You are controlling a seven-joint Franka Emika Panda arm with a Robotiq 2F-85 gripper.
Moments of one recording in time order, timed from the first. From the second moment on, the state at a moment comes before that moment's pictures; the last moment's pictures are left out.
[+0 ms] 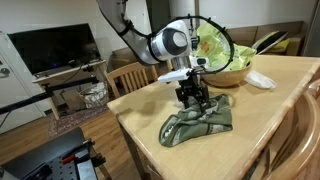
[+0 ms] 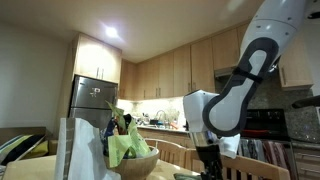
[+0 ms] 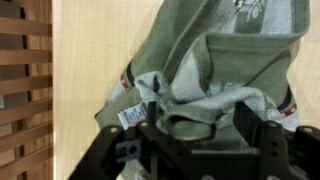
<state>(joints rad) 0.05 0.64 -0.13 -1.91 -0.35 2.43 0.14</state>
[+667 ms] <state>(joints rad) 0.00 0.51 -0.08 -1.96 -0.26 2.44 -0.02</state>
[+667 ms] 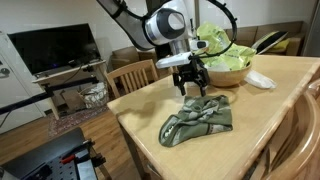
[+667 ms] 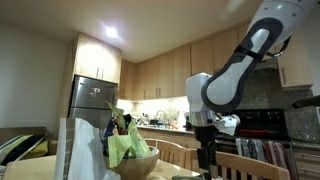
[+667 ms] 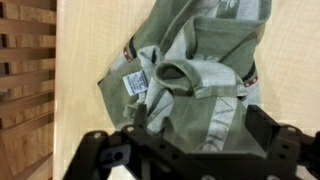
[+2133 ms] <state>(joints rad) -0.08 0.44 -0.01 -2.20 -0.46 2.44 -0.64</state>
